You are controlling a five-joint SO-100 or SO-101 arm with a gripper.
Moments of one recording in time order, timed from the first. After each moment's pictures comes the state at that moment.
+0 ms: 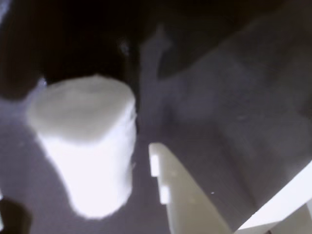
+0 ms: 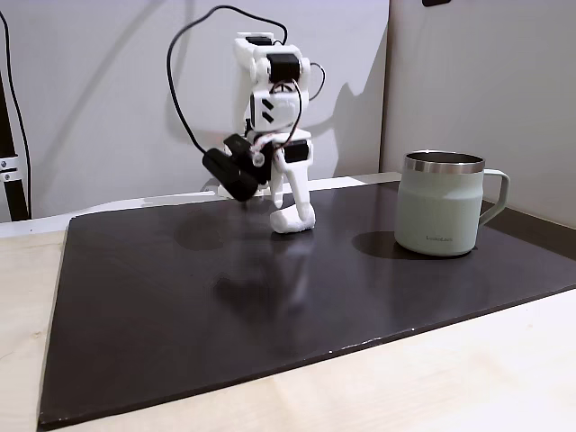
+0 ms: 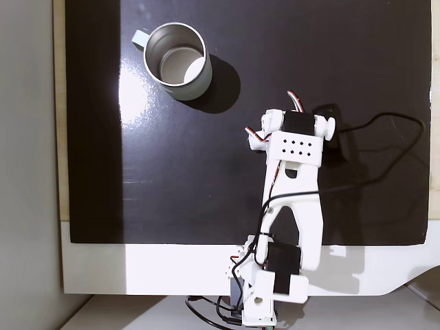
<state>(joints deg) 7.7 79.5 96.9 79.8 -15.6</state>
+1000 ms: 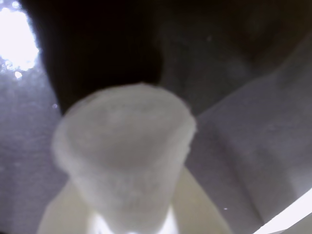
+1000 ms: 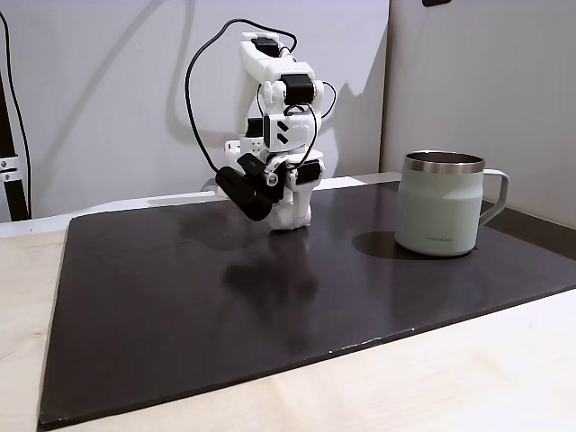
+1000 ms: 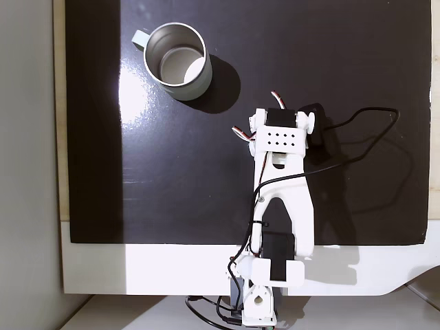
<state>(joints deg) 4.0 75.0 99.6 73.8 -13.4</state>
